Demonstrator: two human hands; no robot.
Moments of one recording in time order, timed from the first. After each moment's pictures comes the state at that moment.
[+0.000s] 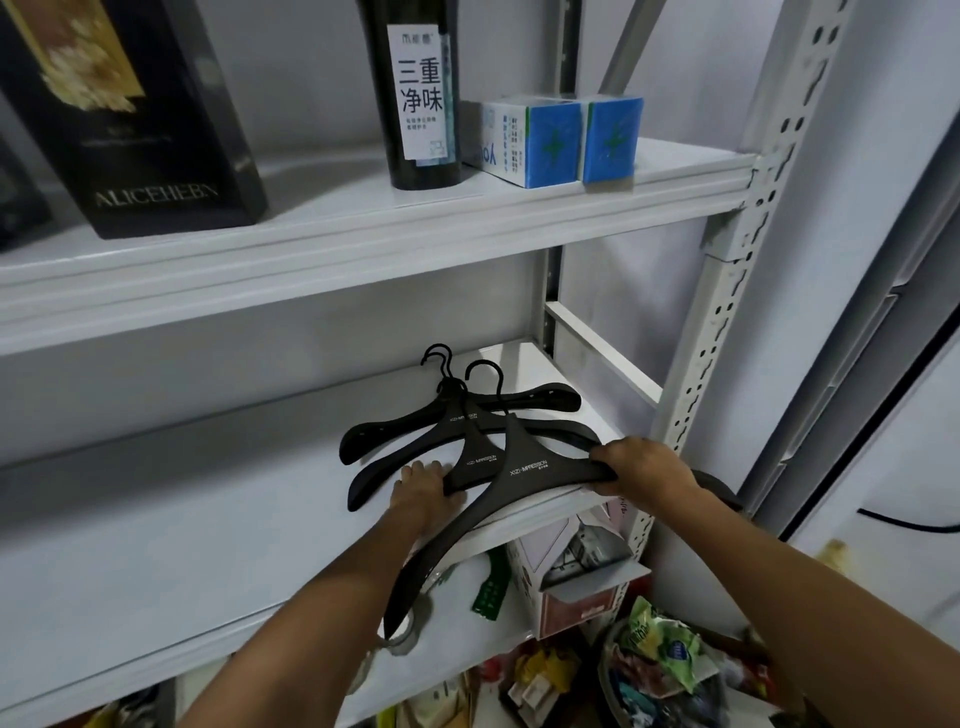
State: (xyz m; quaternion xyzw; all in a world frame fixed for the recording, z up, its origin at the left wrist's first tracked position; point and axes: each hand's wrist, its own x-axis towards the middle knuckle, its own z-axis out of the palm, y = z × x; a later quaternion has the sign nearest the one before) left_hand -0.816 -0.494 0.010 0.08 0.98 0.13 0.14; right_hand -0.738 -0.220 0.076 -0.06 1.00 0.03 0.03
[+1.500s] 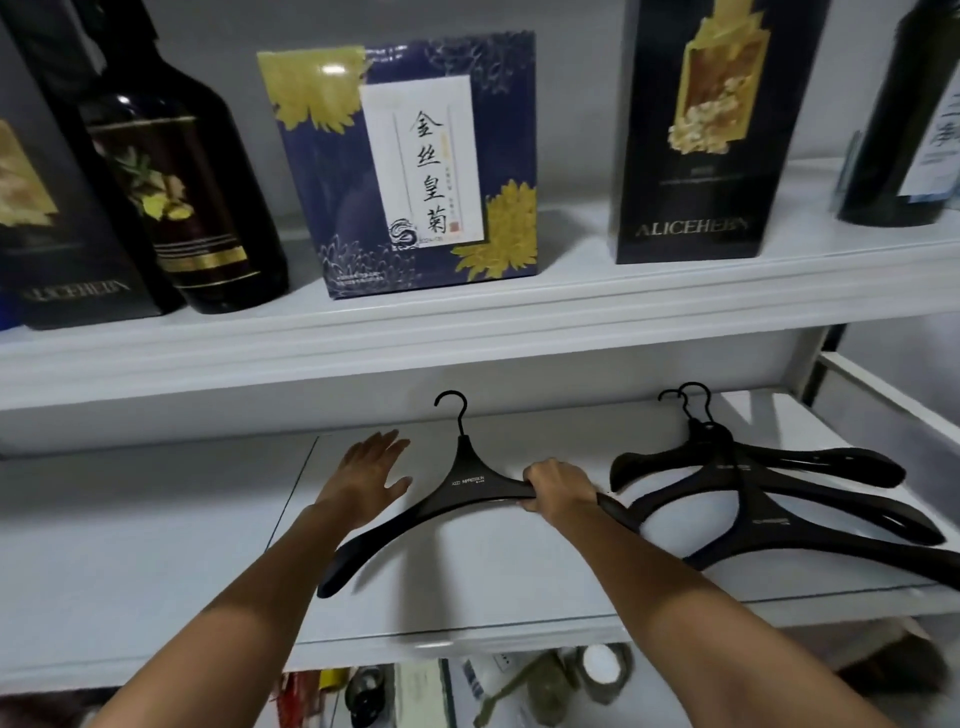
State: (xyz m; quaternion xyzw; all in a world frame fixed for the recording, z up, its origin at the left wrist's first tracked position) left_hand -0.811 -0.912 0.085 0.05 1.00 0.01 -0.01; right_hand -0.845 -0.644 0.069 -0.14 0.98 -0.08 0.08
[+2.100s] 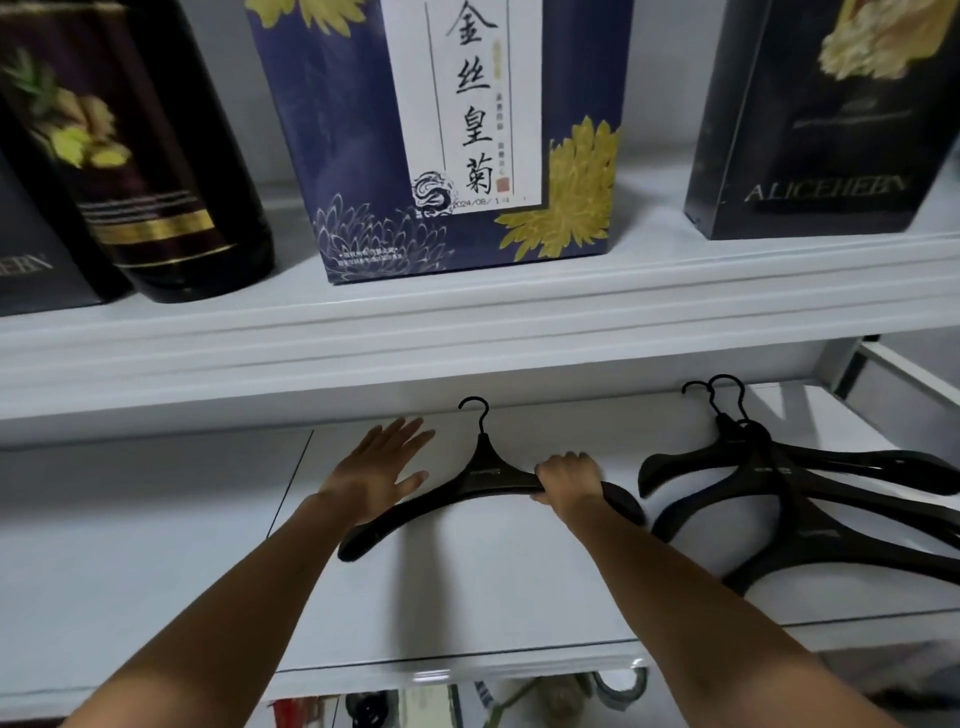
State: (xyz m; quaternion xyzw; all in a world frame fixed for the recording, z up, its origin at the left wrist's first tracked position) left_hand -0.849 -0.931 0.066 0.14 0.99 -0.01 -0.02; right_hand -0.908 -0.661 0.005 -0.16 0.98 0.09 0.01
